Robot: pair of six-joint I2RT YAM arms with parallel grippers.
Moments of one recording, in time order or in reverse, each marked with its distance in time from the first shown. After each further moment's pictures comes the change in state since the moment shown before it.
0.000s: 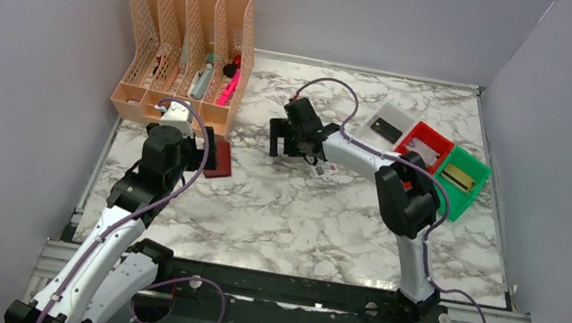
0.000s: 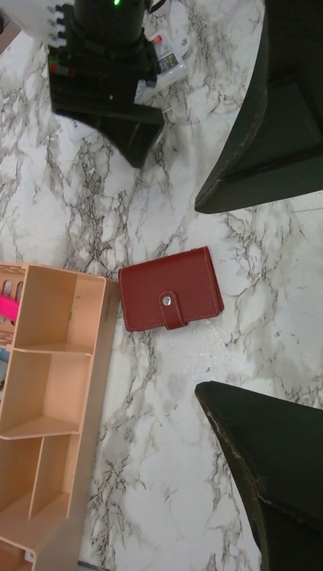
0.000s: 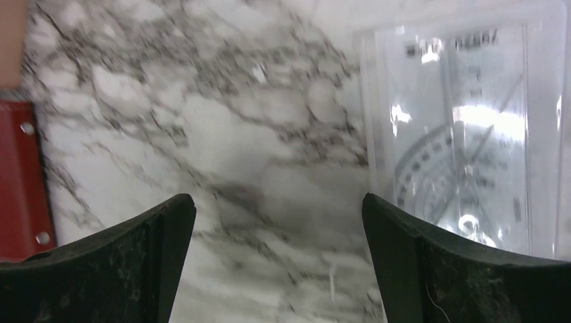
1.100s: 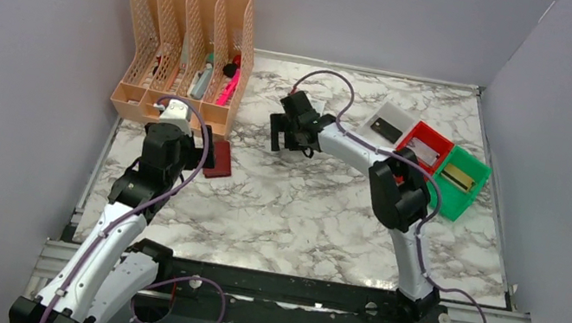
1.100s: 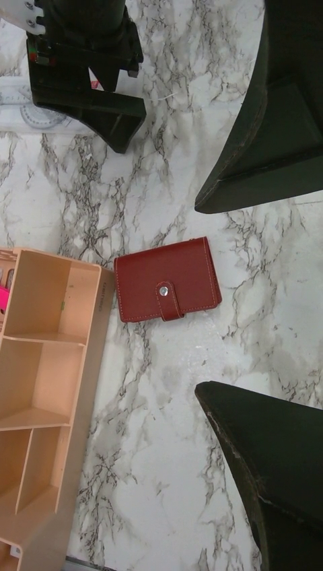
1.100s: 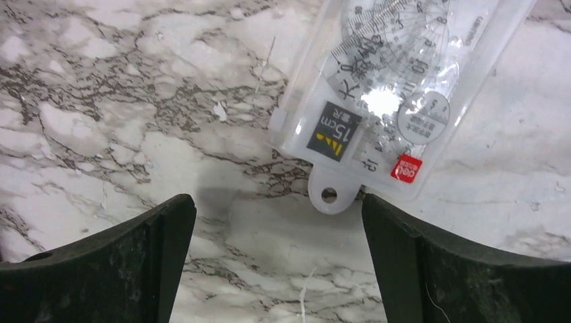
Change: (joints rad) left arm 0.037 0.028 0.000 0.000 0.015 0.002; right arm -0.015 0.055 0.105 -0.111 0.073 -0.052
